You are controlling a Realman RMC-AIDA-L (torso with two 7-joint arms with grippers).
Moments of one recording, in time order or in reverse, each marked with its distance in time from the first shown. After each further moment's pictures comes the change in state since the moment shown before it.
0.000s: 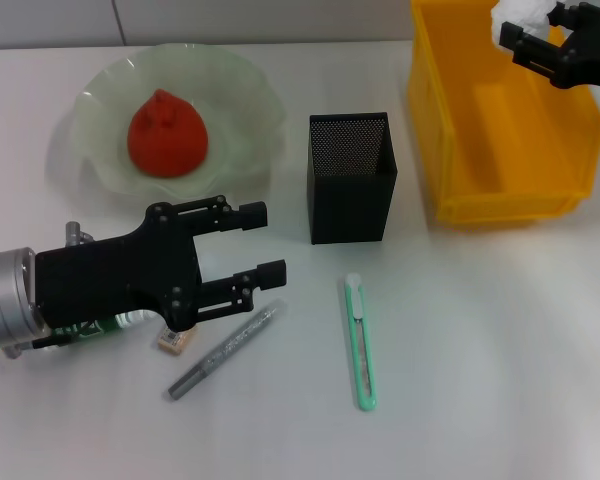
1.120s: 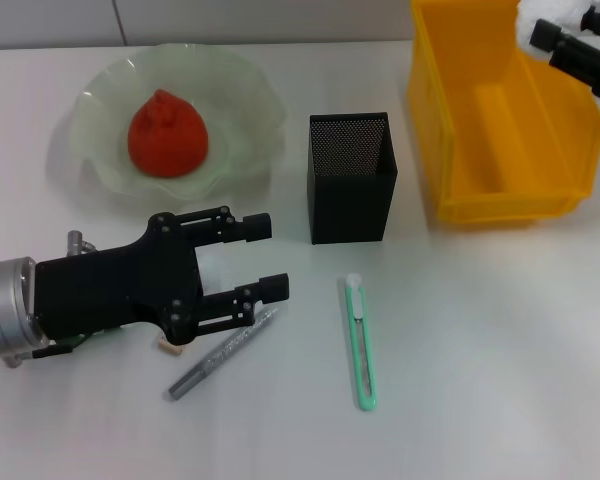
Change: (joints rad) left arm 0.008 -0.002 0.007 0.000 0.003 0.029 0.000; right arm -0.119 -0.003 0.009 -0.103 0.091 -0.172 0.073
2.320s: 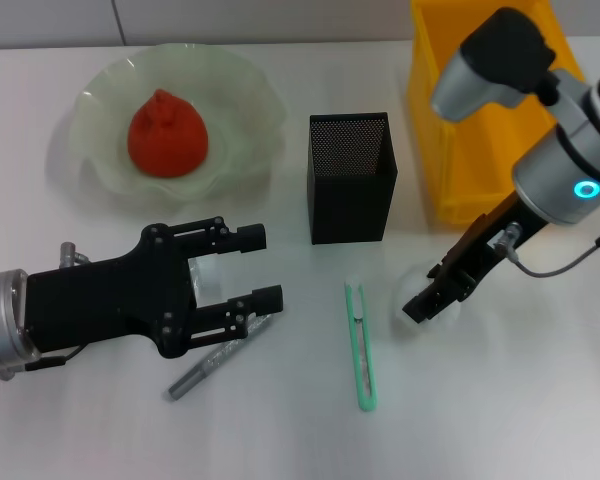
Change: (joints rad) left arm 0.021 0.002 0.001 0.003 0.000 0.023 -0.002; right arm 0.472 0.003 -0.381 -0.100 -1.030 -0.476 1.005
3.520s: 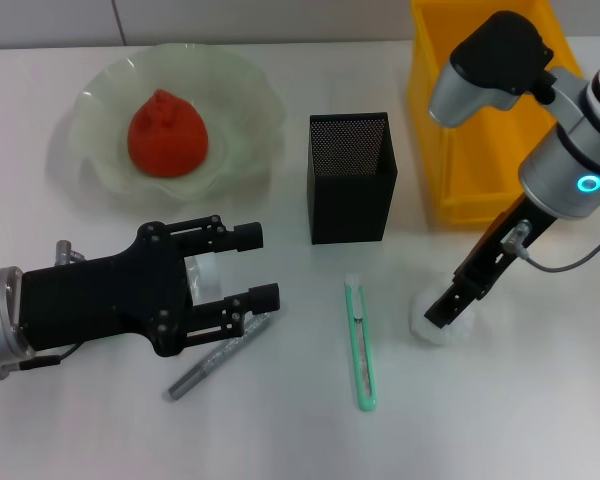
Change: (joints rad) left arm 0.011 -0.002 0.002 0.037 0.001 0.004 -0.039; right arm 0.069 0.002 0.003 0.073 -0.118 -0.011 0.031
